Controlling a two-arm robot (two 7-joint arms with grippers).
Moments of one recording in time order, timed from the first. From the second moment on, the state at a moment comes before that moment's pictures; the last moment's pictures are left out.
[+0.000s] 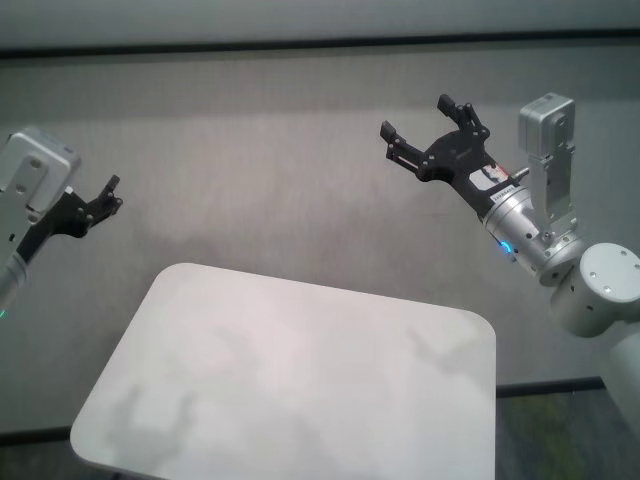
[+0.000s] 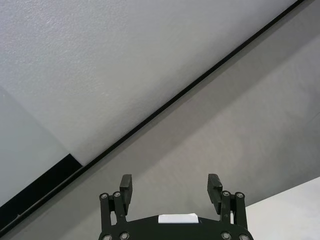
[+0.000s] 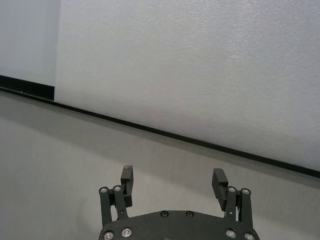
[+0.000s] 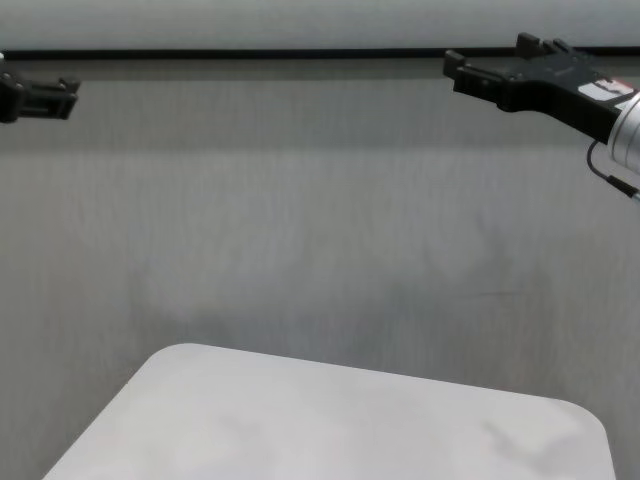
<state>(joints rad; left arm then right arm) -0.12 0.36 0.07 -1.82 0.24 0.17 -0.22 0.61 0.19 -0.25 -0.95 0.22 -0.34 0.45</state>
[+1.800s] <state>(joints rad) -0.14 0.32 0.07 -1.61 0.21 0.23 -0.25 0.62 0.16 -0.29 -0.79 0.19 -0.27 0.45</state>
